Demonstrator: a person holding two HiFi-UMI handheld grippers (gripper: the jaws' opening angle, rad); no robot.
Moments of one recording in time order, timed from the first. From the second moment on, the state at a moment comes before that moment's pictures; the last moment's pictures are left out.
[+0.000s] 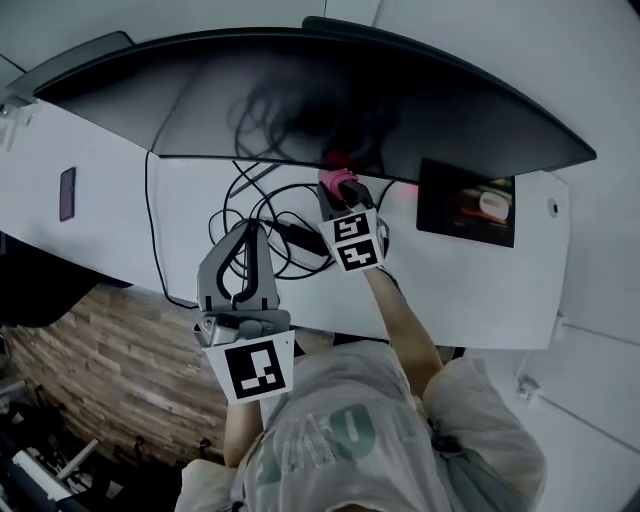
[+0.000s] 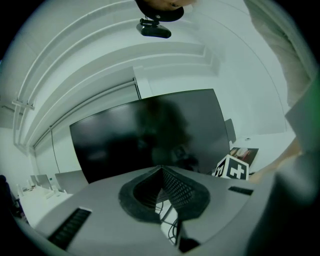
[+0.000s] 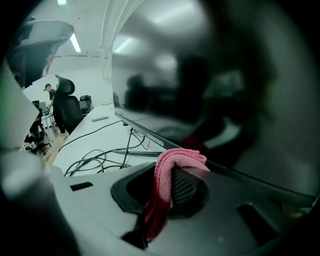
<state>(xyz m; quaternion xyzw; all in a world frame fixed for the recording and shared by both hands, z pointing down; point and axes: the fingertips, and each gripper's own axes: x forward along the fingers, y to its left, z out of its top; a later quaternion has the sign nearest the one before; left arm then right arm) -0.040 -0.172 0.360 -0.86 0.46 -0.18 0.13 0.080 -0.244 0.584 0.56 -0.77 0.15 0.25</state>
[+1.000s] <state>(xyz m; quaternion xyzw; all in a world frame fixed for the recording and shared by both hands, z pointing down) -0.268 -0.191 0.397 -0.77 0.60 -0.20 0.06 -0.192 -0.362 0.582 0.54 -0.81 0.17 0.16</state>
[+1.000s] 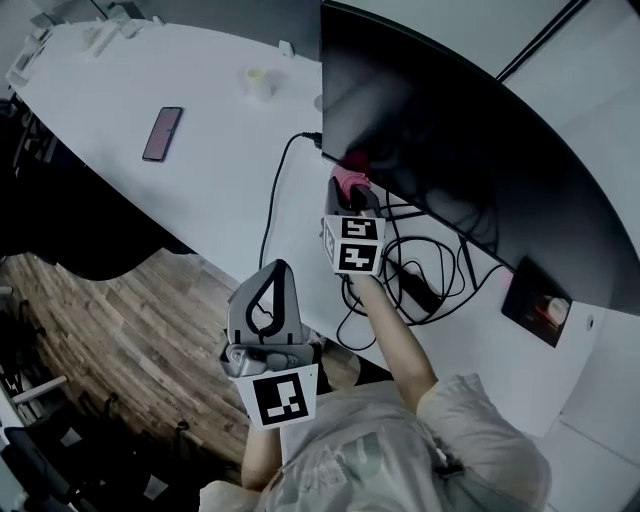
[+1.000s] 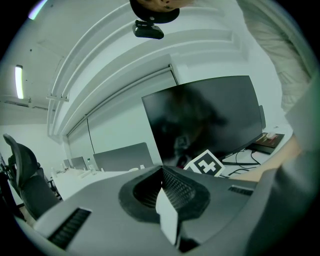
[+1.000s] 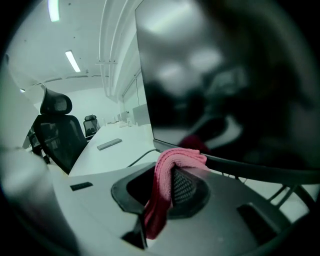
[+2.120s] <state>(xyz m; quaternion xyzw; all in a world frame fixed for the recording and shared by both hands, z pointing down) -0.334 -0.171 0.422 -0.74 0.64 -0.21 0.03 -0.267 -0.398 0.555 0.57 -0.79 0.22 0.05</state>
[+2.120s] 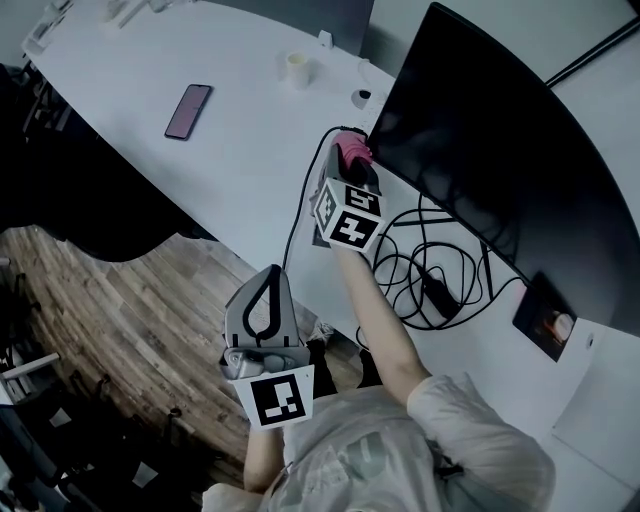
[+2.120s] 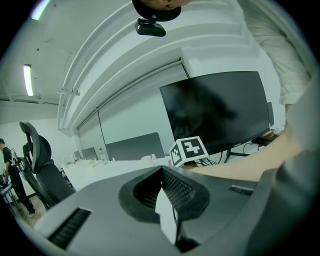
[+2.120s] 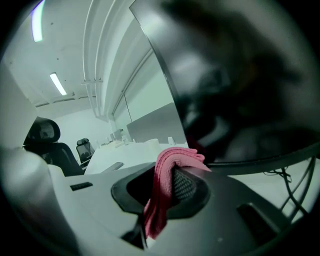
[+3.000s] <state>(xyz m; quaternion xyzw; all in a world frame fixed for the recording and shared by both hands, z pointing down) -0.335 -0.162 0.395 -0.74 0.65 -0.19 0.06 -0.266 -0.394 0.386 0.59 -0.79 0.11 -0.11</state>
